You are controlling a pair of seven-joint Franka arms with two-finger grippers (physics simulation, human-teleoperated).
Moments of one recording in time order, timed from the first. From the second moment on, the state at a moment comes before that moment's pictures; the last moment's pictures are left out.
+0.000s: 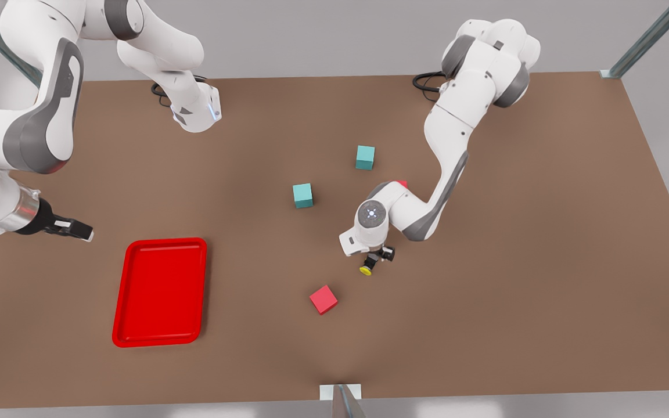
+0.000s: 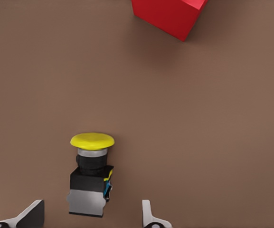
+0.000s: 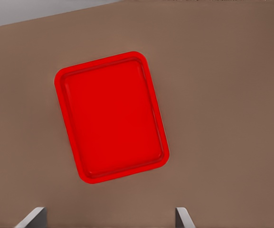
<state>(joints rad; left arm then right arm) -0.46 0.83 -0.22 -1.45 0.29 2.21 -0.32 -0.05 0.30 -0.04 -1.28 0.00 1.53 0.11</state>
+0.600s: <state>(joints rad) -0.46 0.88 -0.22 -1.45 0.31 2.28 -0.29 -0.03 0.31 -0.04 -1.28 -0.03 1.54 0.02</state>
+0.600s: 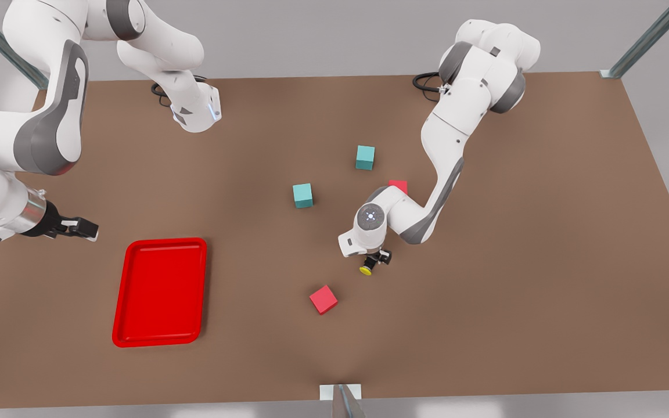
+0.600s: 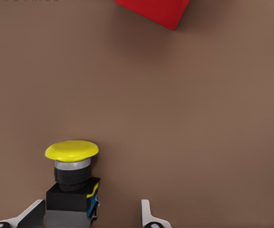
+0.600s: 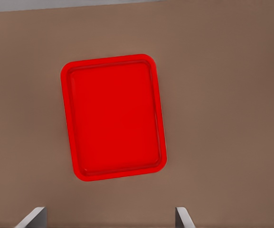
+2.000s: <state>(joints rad) -0.42 1.03 -0.06 -1.14 1.20 2.06 -1.59 -0.03 0.33 -0.04 -1.28 -0.03 1.55 -0.03</state>
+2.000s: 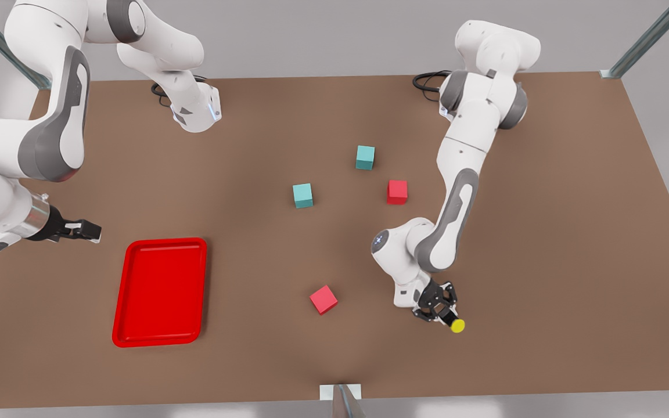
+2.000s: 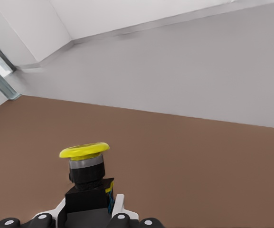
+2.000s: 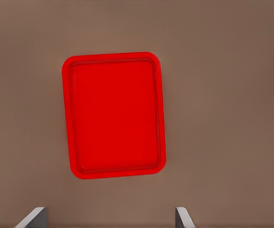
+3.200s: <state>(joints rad) -0.49 1.16 -0.05 -1.18 1.55 1.94 -2.45 -0.03 0.34 -0.04 -1.28 -0.03 1.56 -0.04</state>
